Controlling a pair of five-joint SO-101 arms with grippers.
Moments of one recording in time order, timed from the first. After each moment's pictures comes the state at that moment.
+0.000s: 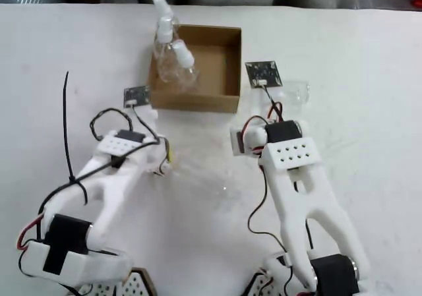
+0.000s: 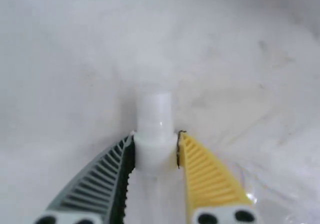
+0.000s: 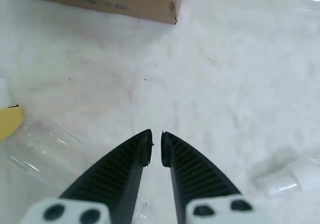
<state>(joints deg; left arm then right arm) 7.3 -4.4 46.5 44.1 23.0 -16.4 -20.4 34.5 59.9 -2.8</state>
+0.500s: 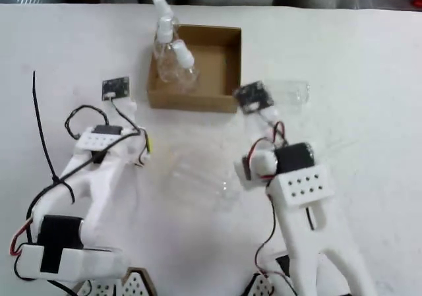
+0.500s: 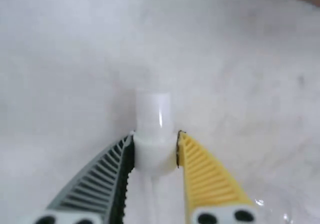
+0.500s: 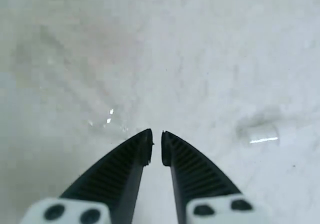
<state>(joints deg) -1.5 -4.4 44.7 42.1 17.0 -20.0 -38.4 42.1 77.2 13.5</state>
